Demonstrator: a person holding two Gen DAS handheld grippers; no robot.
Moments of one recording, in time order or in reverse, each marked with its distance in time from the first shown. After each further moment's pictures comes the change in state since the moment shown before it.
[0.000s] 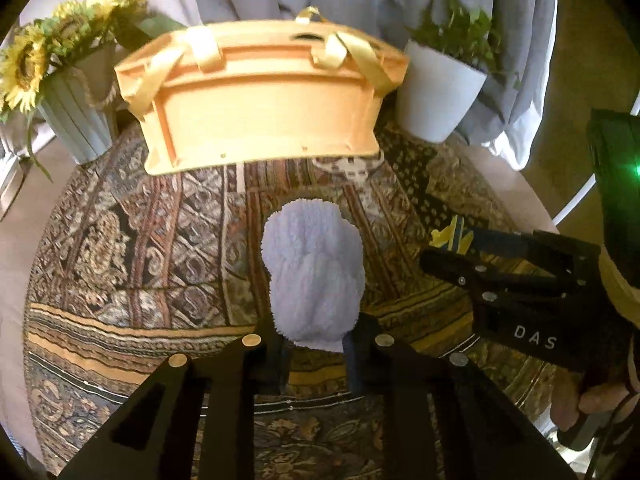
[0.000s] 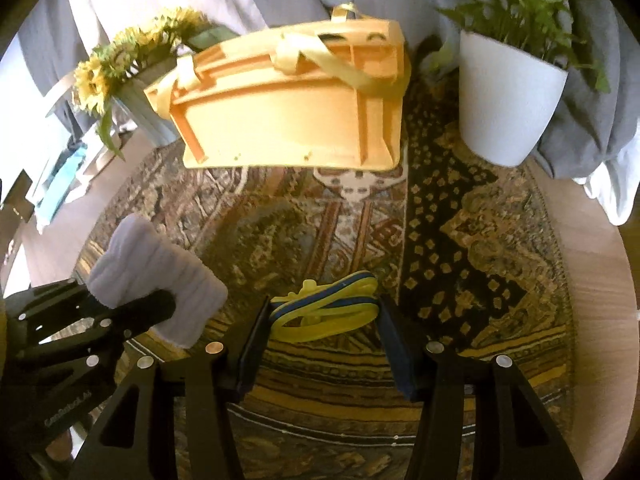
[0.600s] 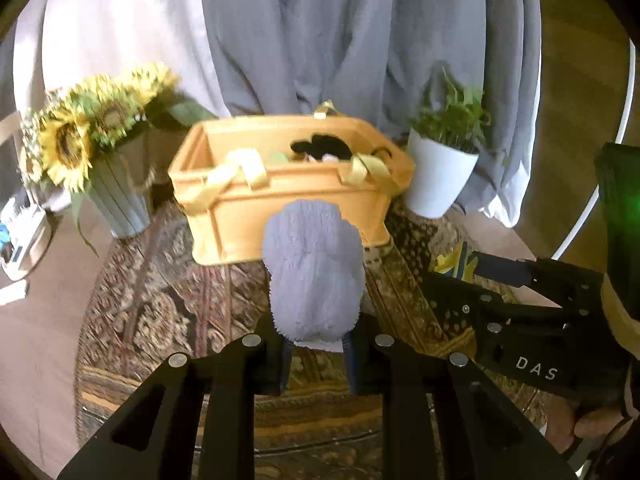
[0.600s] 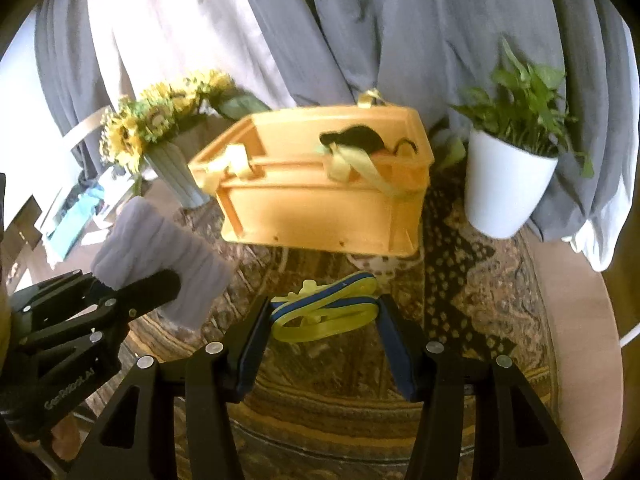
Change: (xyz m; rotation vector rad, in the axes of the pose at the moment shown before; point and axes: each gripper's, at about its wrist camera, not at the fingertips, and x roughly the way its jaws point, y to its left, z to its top) left arm -0.070 0.030 0.035 0.027 -0.223 0.016; right arm -0.057 0.051 0.041 -0.007 -0.186 -0.017
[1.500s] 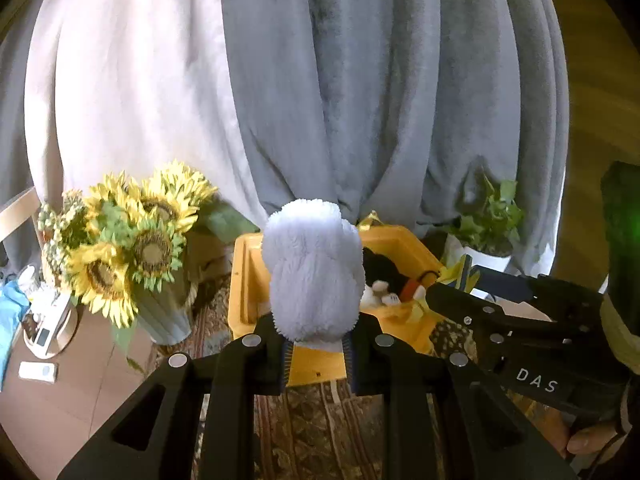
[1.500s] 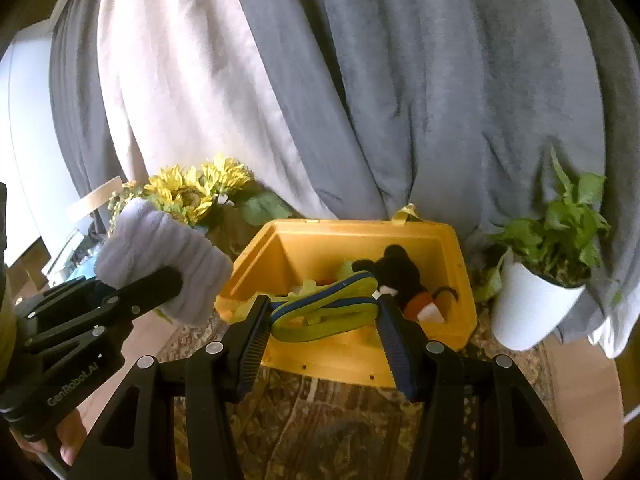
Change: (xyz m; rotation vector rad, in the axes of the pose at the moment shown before) left arm -0.020 0.051 0.097 0.016 -0.232 0.067; right arm 0.015 0.028 0.110 -0.016 -0.199 0.044
